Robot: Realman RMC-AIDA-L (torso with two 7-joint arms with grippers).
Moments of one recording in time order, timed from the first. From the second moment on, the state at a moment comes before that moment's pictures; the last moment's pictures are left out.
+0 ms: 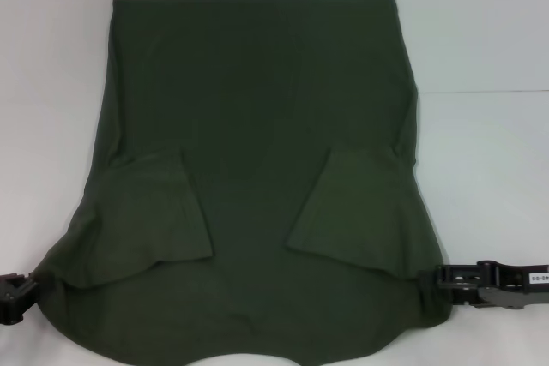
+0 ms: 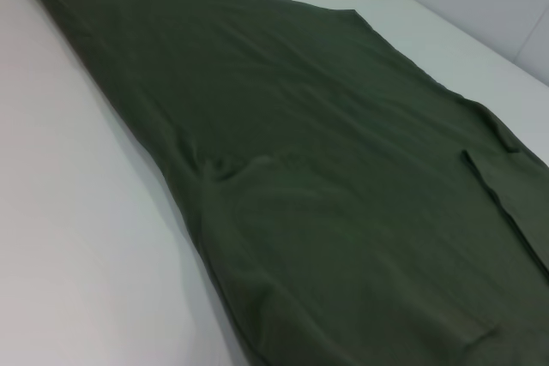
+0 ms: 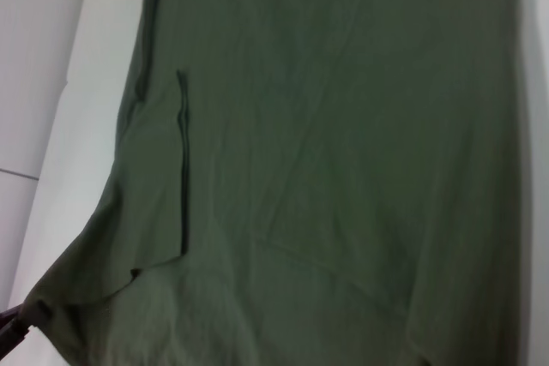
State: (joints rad) left arm -0.28 -2.08 0.46 0.81 2.14 1.41 -1.59; right arm 0.51 1.99 -0.77 -0.58 -2.16 -1.43 2.34
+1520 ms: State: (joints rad) left arm -0.30 -2.08 0.46 0.81 2.14 1.39 -1.59; right arm 0.50 2.00 -0.76 -0.58 -2.17 -1.44 2.34
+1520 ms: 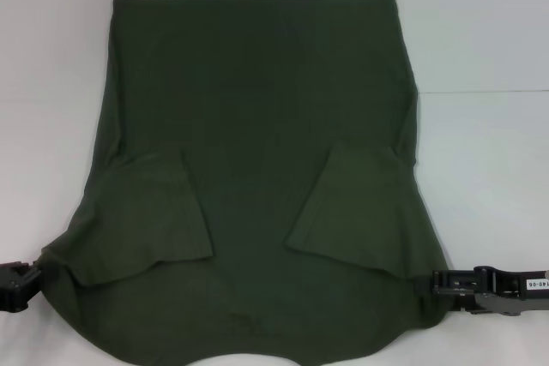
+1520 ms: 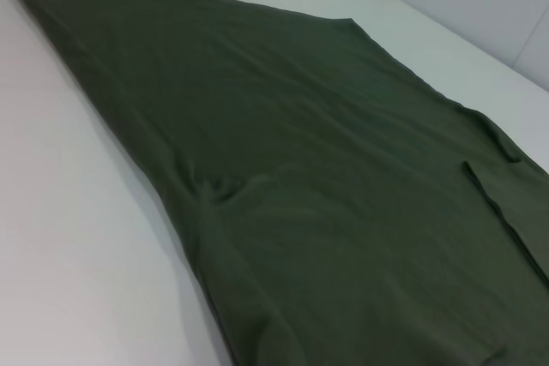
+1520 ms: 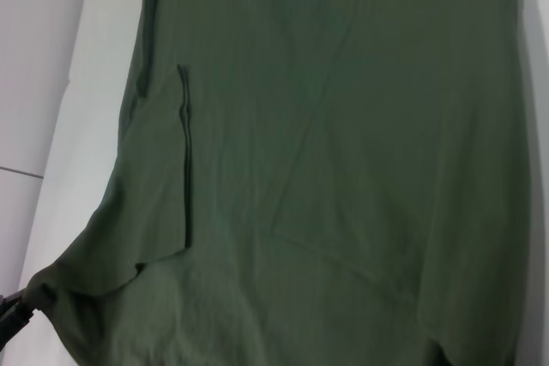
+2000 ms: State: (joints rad) left arm -0.30 -2.09 0.46 0.81 2.14 1.39 -1.59; right arm 0.49 1.99 -0.76 -0.58 -2.17 -1.43 2.34
